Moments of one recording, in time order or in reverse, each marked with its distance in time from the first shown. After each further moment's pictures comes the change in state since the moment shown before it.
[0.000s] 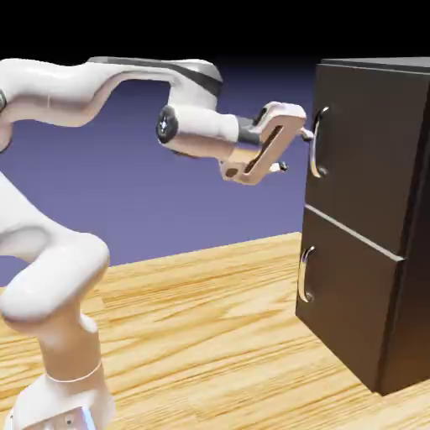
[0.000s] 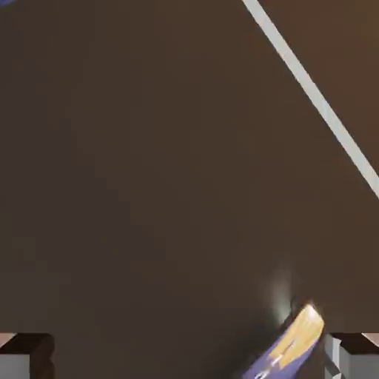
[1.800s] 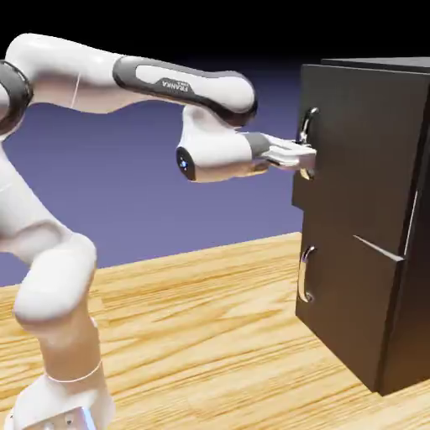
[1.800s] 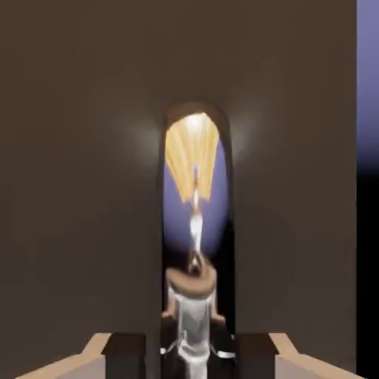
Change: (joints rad) arm 0.459 0.239 -0.416 0.056 0.666 -0.141 -0.139
